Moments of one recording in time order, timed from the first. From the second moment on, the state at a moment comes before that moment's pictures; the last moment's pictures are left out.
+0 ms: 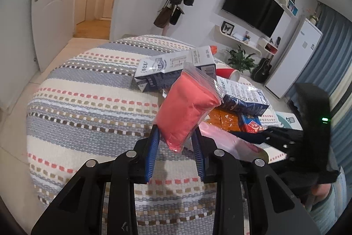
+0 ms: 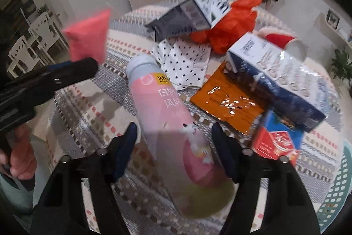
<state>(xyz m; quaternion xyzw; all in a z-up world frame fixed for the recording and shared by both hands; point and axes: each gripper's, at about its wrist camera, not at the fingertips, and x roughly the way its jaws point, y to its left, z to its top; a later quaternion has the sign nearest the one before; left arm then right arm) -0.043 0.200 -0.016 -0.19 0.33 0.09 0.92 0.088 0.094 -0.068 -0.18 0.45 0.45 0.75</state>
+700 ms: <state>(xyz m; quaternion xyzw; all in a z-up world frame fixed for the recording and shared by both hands) -0.002 0.153 0.032 -0.16 0.30 0.03 0.94 0.101 -0.037 -0.007 0.01 0.41 0.45 0.79</state>
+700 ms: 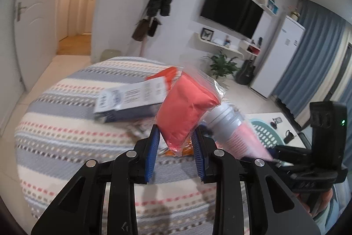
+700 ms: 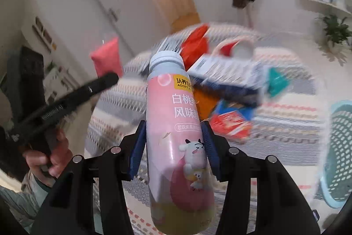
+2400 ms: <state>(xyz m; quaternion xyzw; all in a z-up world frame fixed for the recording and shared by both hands) 0.199 -0.127 -0.086 -0.02 0.48 -0.22 0.85 0.205 -0.324 -0.118 0.19 0.44 0.04 0.88</state>
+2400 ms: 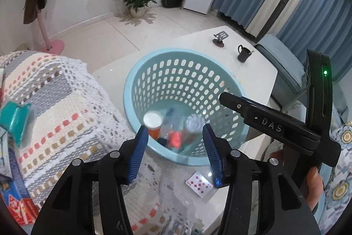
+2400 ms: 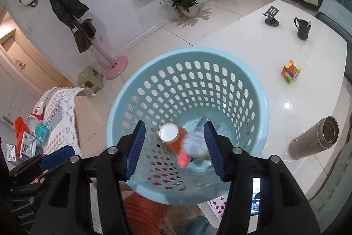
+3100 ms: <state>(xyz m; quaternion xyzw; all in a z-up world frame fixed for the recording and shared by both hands) 0.111 -0.005 0.007 -0.09 0.35 -0.16 0.92 0.146 -0.178 -0.029 0.06 0.36 0.18 0.91</state>
